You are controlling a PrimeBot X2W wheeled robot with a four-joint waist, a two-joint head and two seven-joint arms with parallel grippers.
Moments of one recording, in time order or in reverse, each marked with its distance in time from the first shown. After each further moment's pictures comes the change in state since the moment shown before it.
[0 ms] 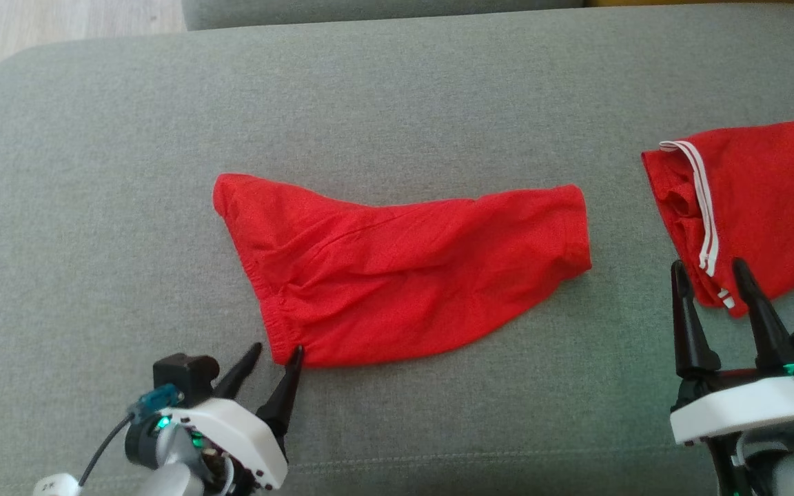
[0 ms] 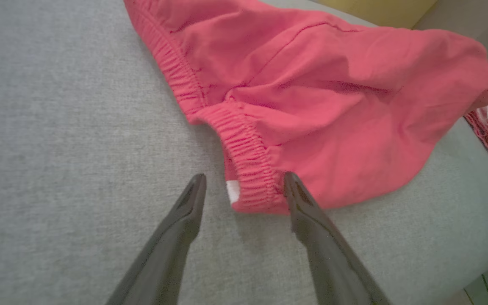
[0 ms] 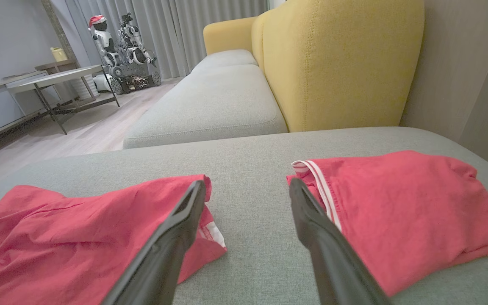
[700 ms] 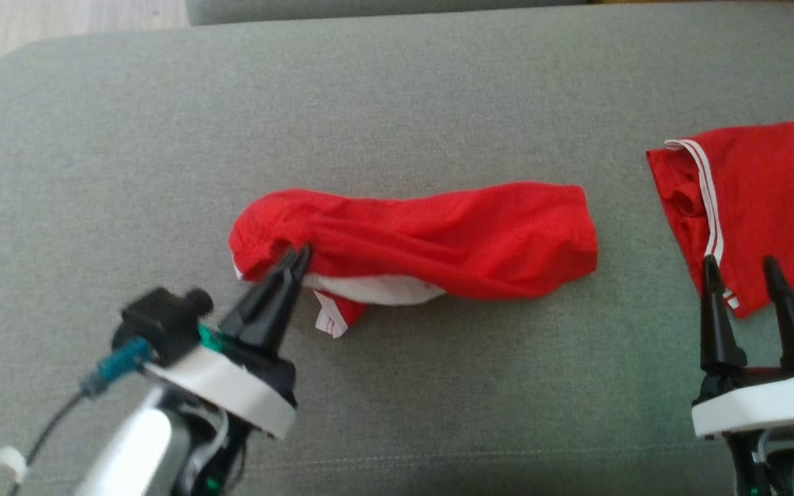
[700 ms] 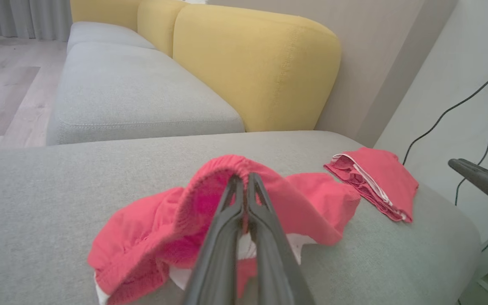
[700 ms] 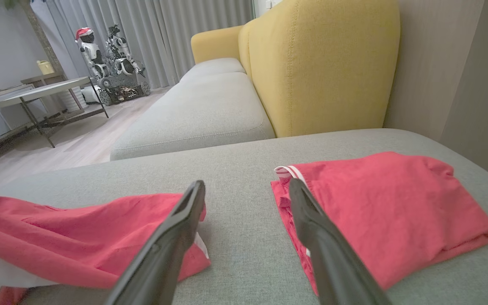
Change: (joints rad) left arm -0.036 0.091 -0.019 -0.459 0.036 -0.002 0.015; right arm -0.004 0.000 -0.054 0.010 0.028 0.000 -0.025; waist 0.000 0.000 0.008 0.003
